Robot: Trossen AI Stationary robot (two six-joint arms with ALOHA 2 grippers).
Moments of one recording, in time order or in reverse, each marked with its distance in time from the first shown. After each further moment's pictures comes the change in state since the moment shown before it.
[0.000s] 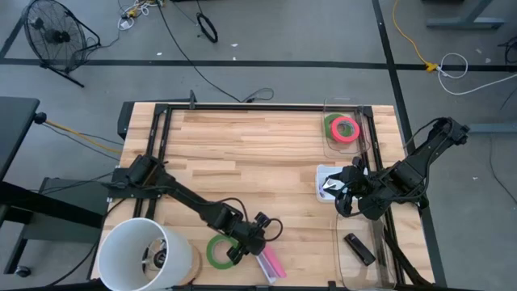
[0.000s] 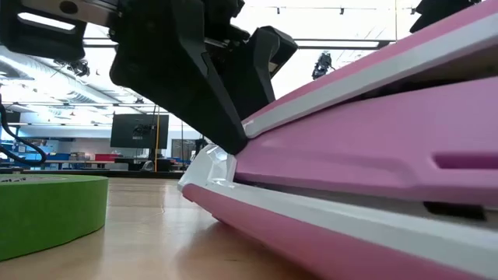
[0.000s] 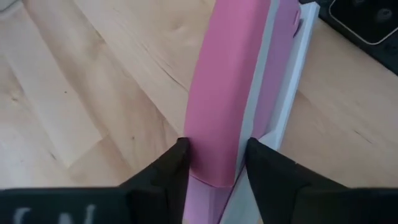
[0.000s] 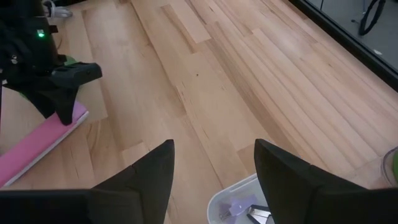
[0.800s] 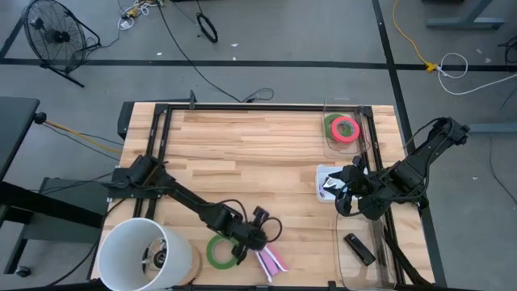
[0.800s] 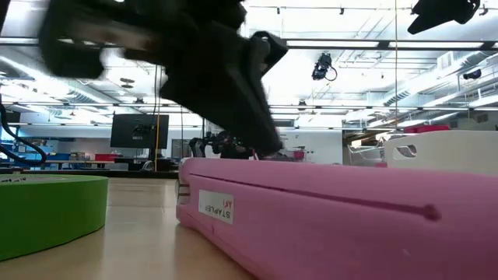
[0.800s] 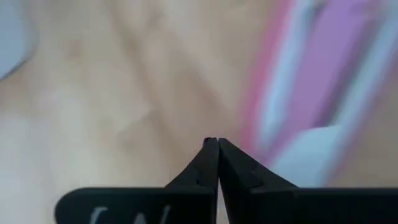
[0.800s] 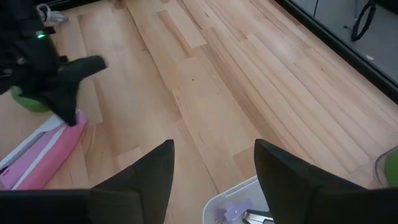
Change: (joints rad) left arm 0.011 -0.004 0.006 0.001 -0.203 -0.078; right arm 0.000 0.000 0.000 -0.003 0.027 -0.003
